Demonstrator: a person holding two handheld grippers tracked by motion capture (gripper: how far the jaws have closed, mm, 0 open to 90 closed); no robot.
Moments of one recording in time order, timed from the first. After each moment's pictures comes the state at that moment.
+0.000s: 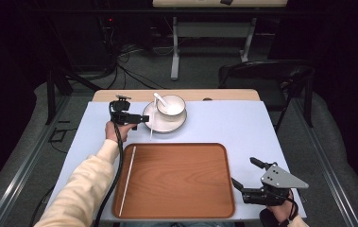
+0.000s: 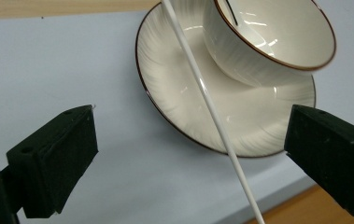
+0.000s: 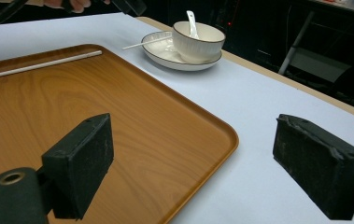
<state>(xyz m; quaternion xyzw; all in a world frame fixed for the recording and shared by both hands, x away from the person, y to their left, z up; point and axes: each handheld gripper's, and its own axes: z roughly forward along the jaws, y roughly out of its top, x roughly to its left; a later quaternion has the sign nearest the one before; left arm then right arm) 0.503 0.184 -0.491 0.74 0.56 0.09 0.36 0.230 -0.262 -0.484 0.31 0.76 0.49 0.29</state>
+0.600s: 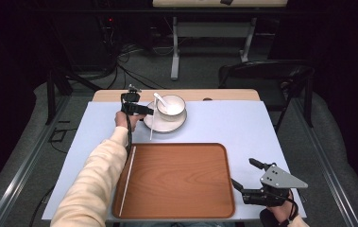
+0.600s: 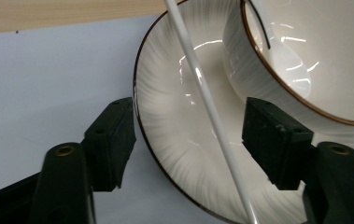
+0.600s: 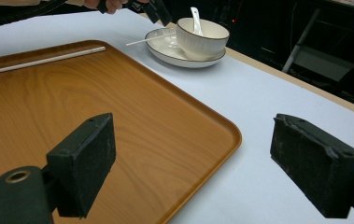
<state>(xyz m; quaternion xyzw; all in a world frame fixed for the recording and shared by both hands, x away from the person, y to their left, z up) 0.551 0.159 -0.502 0.76 0.56 0.08 0.32 0.230 -0.262 -0.485 0.31 0.76 0.49 0.29</state>
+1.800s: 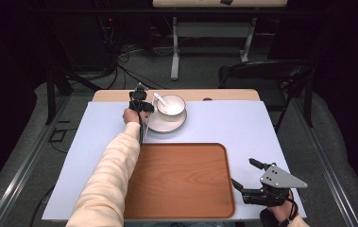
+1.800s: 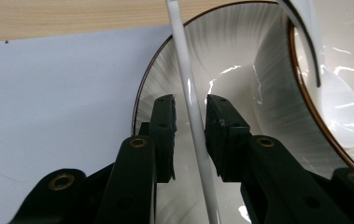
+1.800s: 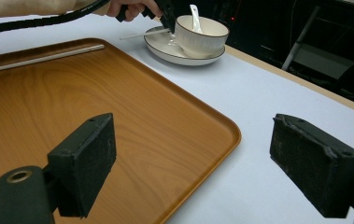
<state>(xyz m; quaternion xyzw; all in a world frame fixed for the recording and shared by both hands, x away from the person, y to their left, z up) 0.578 0.138 -0.522 0.74 0.60 0.10 0.28 0.230 -0.262 -0.485 0.31 0.77 0.49 0.29</state>
